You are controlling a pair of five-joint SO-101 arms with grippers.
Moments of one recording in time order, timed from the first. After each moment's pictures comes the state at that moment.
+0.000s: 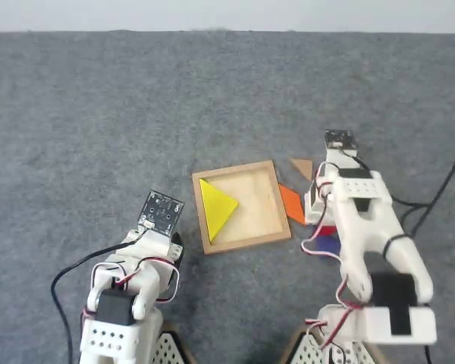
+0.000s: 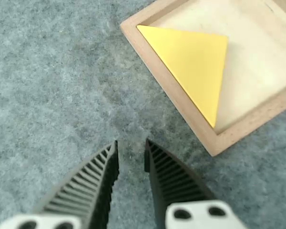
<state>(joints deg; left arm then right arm) 3.2 -102.5 96.9 71.2 -7.2 -3.3 -1.6 39.3 57.0 -2.1</state>
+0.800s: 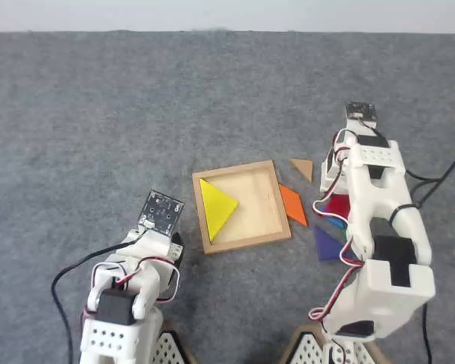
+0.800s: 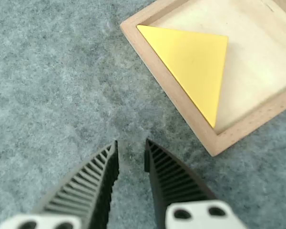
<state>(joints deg) 3.2 -102.5 96.9 71.2 -7.2 2.1 10.3 19.6 61.0 -1.3</state>
